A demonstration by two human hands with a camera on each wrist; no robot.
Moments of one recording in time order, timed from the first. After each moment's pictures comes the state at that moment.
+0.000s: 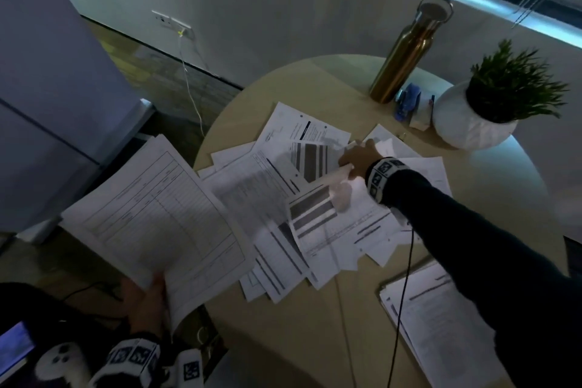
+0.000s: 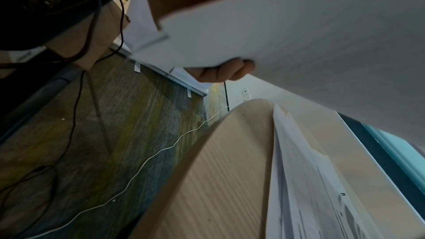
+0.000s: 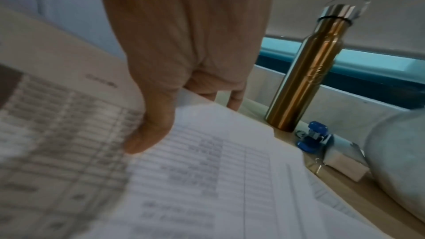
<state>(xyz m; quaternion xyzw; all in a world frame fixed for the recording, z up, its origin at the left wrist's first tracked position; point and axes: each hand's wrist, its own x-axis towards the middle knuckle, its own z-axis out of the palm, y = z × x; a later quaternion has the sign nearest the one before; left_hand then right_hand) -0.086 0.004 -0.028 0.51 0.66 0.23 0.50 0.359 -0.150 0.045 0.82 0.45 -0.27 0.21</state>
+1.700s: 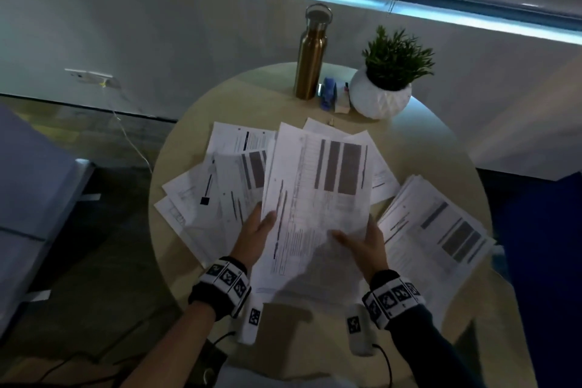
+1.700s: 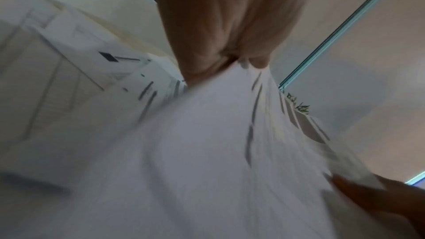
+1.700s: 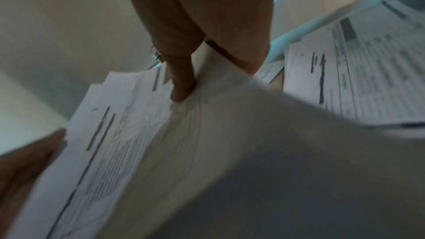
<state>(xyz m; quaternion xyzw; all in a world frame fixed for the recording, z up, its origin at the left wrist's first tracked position) 0.097 -0.093 0.046 0.70 0.18 -0.06 0.69 0.144 -0.318 0.051 0.78 -0.13 -0.14 -0.59</state>
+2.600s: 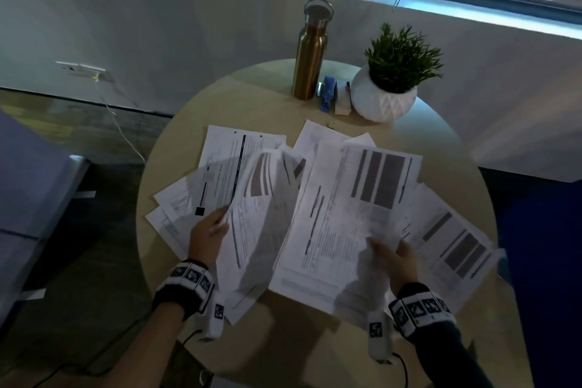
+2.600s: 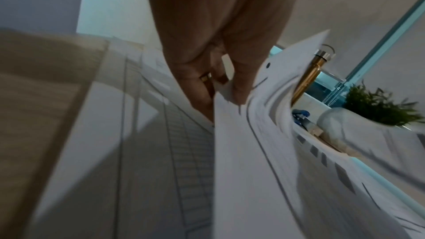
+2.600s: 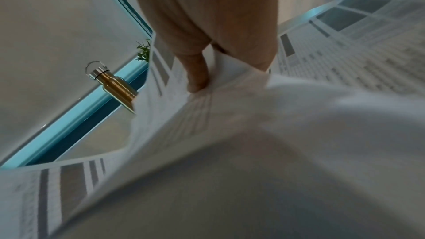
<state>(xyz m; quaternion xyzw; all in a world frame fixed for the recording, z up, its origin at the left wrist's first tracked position) 0.108 -0.018 -0.006 0.78 0.27 0.02 0.56 0.178 -0.373 0.030 0.77 -0.24 -0.12 -0.58</state>
